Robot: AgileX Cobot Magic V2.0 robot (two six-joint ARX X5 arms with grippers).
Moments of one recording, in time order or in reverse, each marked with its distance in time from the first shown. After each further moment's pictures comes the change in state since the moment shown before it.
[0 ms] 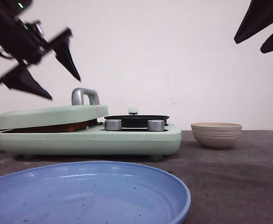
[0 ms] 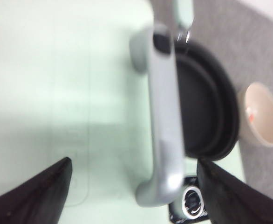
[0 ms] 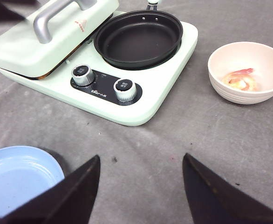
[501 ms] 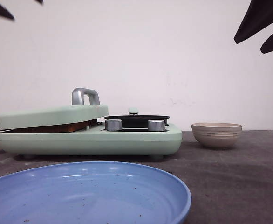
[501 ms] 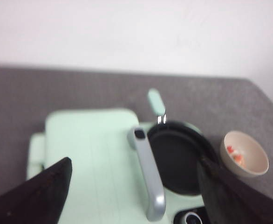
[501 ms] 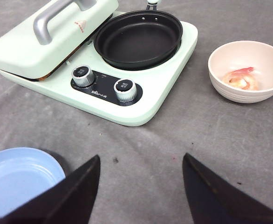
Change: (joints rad) left arm 0.119 -0.412 0.000 -0.058 -0.008 0.261; right arm 0.000 0.000 0.001 0.000 0.001 0.020
